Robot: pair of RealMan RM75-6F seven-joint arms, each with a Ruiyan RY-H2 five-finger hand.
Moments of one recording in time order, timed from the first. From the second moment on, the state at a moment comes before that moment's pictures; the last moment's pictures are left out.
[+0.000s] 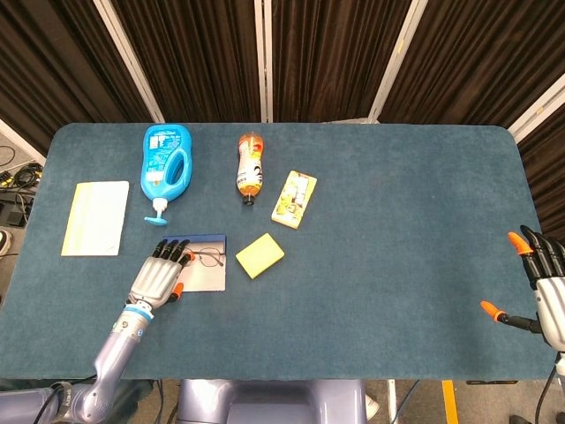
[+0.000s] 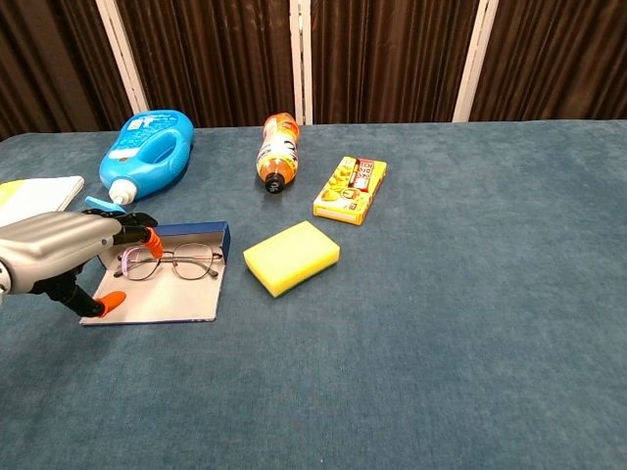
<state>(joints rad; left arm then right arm) -0.58 -1.56 -0.03 -1.58 1.01 1.11 0.63 0.09 -0.93 0.10 -1.71 -1.55 1.54 0.11</state>
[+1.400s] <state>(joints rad) -0.60 -1.70 -0.11 -1.33 1.00 1.07 0.58 0.09 -0.93 0.10 -1.71 -1.55 1.53 0.11</state>
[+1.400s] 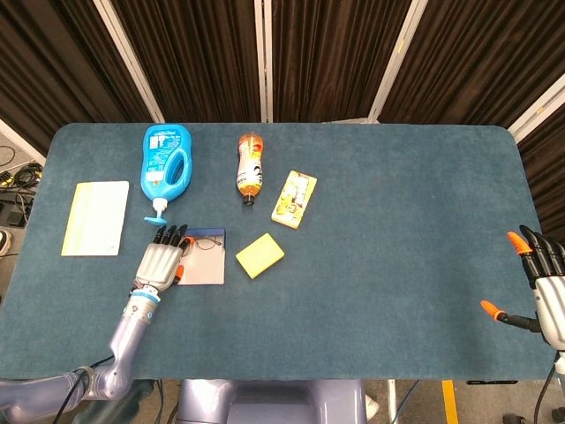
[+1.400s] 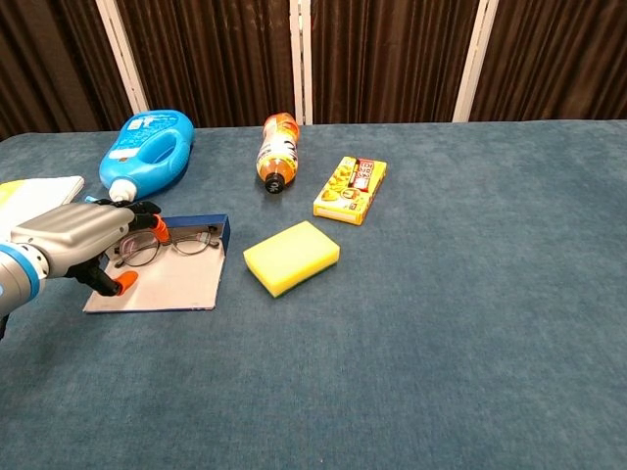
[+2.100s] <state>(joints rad) -0.55 -1.57 -0.07 -1.47 1.13 1.10 0.45 0.09 -0.93 0.10 -1.71 -1.55 1.54 0.12</state>
